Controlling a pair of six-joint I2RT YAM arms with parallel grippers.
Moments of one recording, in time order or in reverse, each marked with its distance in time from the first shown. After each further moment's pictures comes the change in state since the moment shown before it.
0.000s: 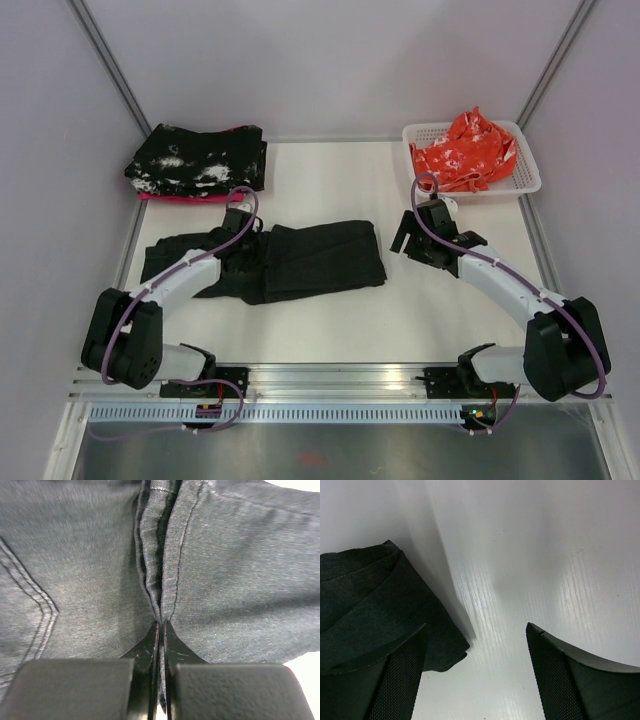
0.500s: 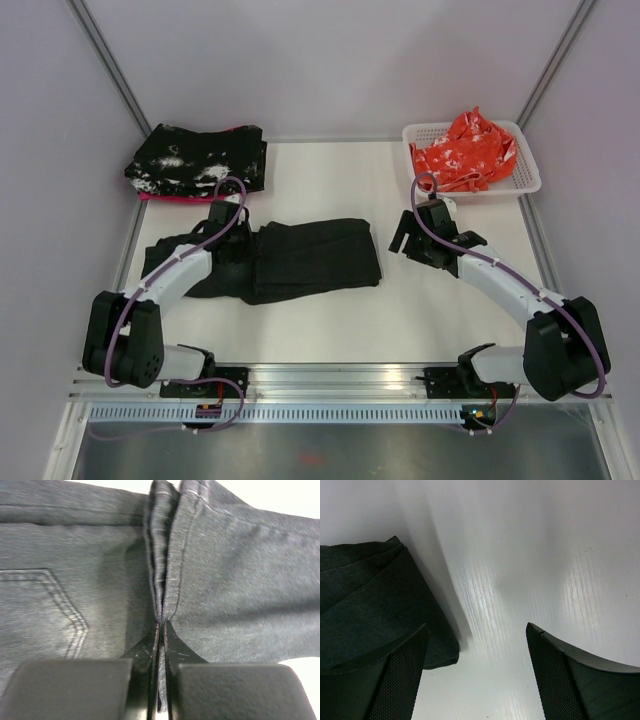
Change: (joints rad) left arm 0.103 -0.021 0.050 -0.009 0.042 0.077; right arm 0.000 0.006 0.000 0.005 -0.024 0.002
